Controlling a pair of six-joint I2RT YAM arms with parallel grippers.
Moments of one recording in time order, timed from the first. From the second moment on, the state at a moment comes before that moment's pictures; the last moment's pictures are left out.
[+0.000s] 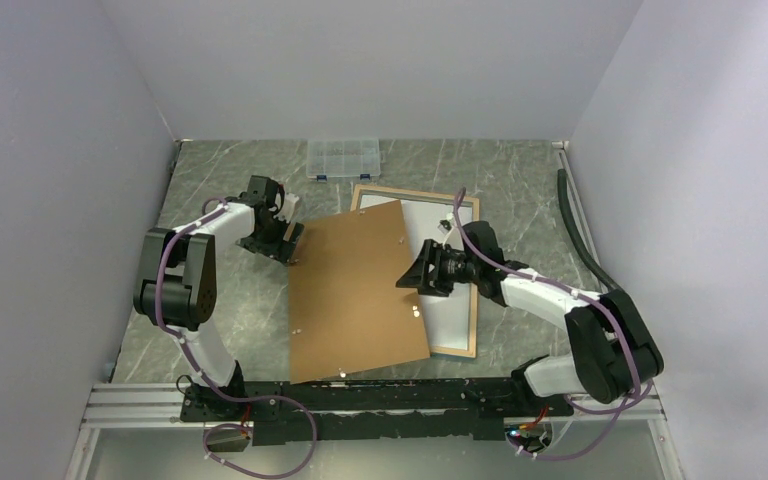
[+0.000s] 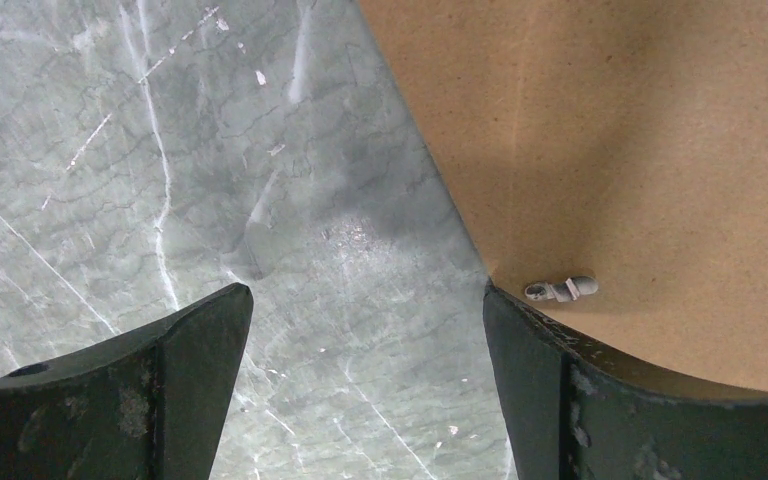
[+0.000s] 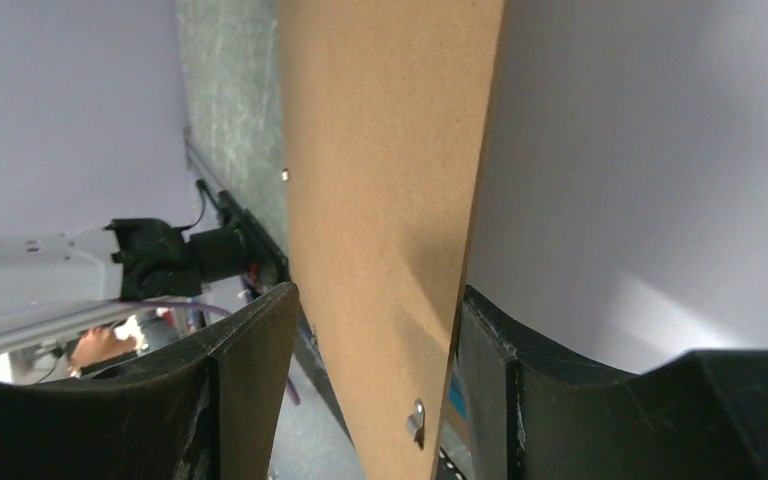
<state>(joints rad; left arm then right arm) -0.16 1.78 1.11 -0.54 -0.03 0.22 0.43 1.35 0.59 0.05 -0.64 0.75</state>
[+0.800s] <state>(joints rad) -0.14 1.77 1.18 -0.62 0.00 0.22 0.53 1.26 0.64 0.13 -0.60 0.93</state>
